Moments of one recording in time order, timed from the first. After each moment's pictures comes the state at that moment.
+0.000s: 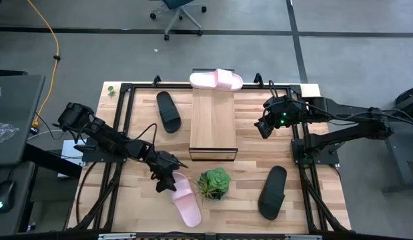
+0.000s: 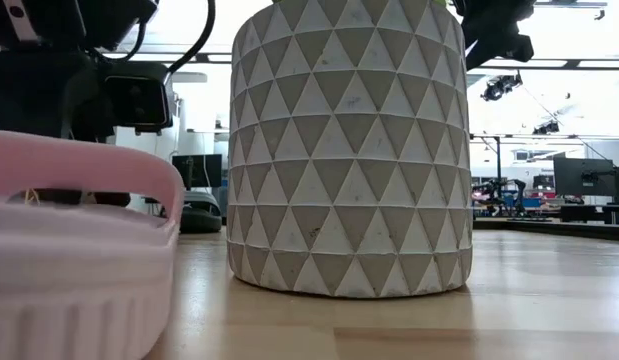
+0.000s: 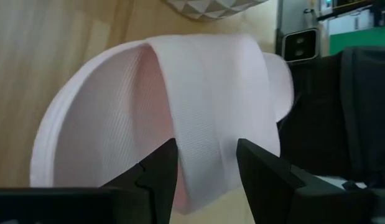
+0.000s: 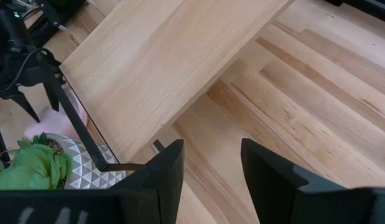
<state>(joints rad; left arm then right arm) -0.22 1.48 0.46 0.28 0.38 -0.84 -0.10 1.00 1.10 -0.95 0.12 0.67</state>
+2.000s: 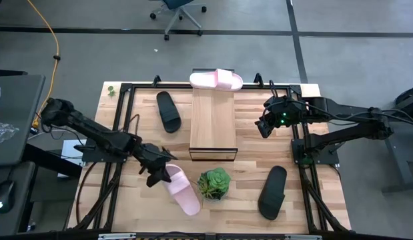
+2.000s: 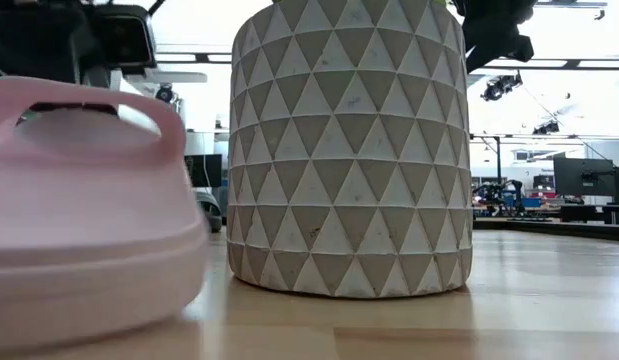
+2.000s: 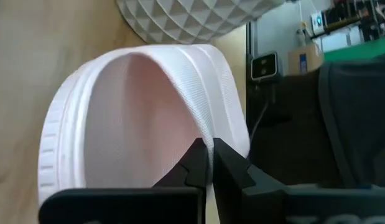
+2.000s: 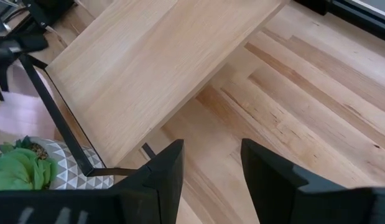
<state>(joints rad) -0.22 1.12 0.46 0.00 0.27 -0.81 -0.10 1.00 1.10 -0.96 0.17 0.65</state>
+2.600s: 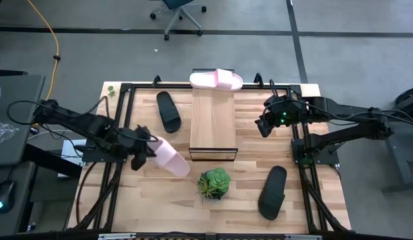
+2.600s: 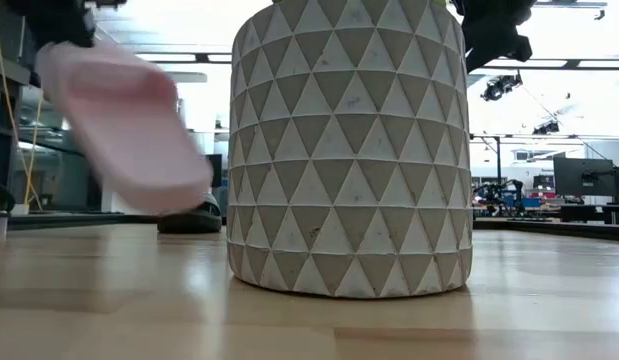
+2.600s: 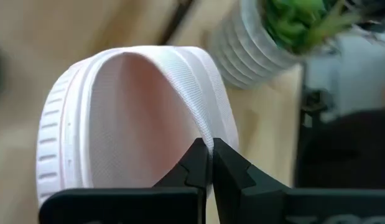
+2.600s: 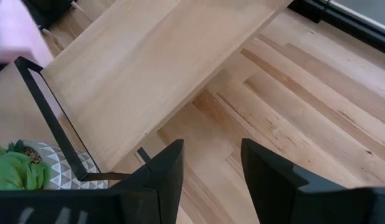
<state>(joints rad) -0.22 0.76 0.78 -0.83 -0.09 -0.74 -0.11 1.00 1.10 -0.95 0.18 0.63</state>
